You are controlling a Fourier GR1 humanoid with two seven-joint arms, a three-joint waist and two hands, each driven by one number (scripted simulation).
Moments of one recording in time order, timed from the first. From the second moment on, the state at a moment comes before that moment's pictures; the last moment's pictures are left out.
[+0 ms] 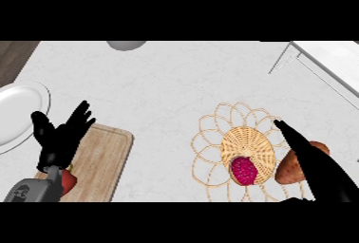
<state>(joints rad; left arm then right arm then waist) -0.11 0.34 -0.10 -1.37 0.31 0.14 0.23 -0.20 -0.82 0.61 -2.14 0.16 -0.21 1.11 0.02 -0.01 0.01</state>
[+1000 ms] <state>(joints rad) -0.09 0.34 -0.06 -1.37 0.31 0.10 0.23 -0.23 -0.57 0.71 -1.89 0.45 -0.17 1.14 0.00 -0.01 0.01</state>
